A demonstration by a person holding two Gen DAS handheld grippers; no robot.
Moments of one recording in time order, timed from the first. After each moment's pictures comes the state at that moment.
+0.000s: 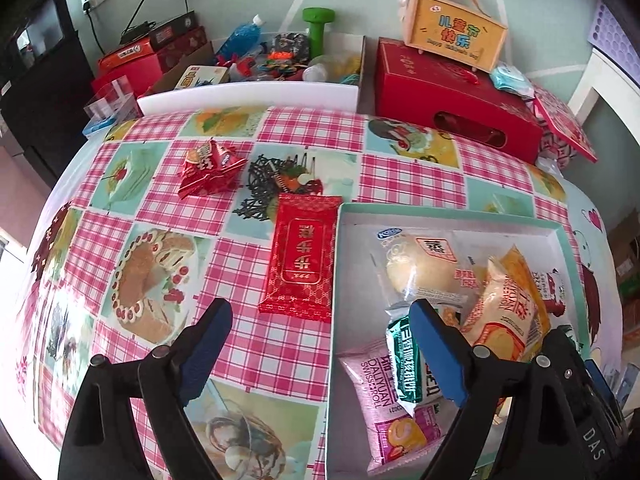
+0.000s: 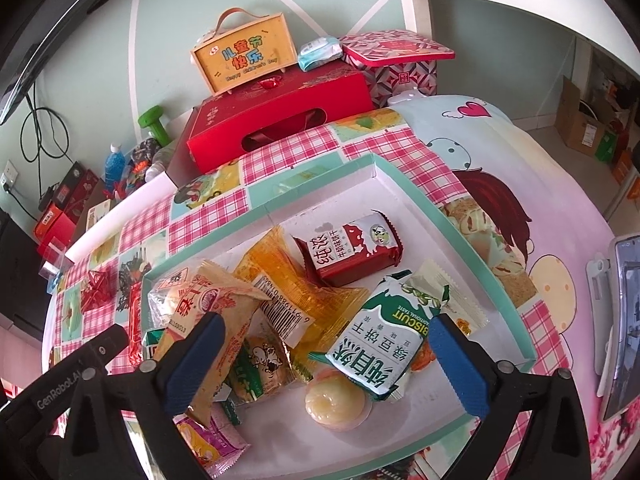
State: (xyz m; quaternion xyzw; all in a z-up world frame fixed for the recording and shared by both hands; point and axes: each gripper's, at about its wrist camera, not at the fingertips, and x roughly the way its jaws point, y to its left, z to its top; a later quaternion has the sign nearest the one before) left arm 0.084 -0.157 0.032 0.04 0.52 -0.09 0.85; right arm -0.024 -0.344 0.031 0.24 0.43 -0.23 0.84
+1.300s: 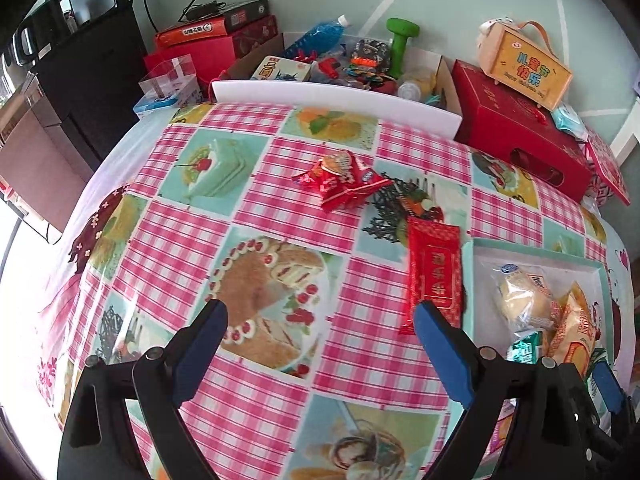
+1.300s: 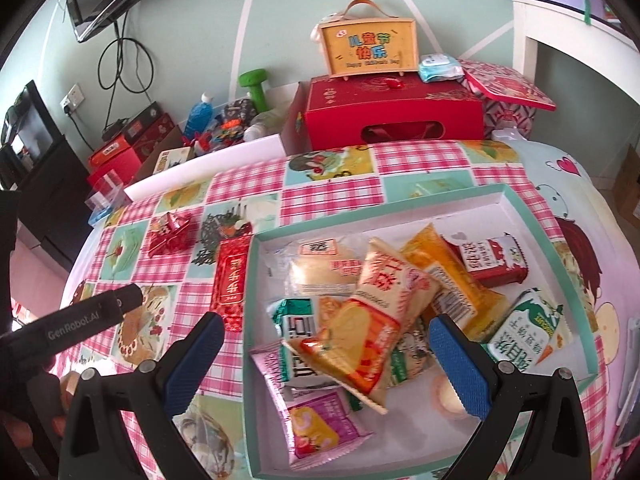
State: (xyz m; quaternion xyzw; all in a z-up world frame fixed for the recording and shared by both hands) left arm 0.120 -0.050 0.042 0.02 0.53 -0.03 0.85; right arm 0.017 -0.244 0.047 0.15 0.44 -0.11 0.88
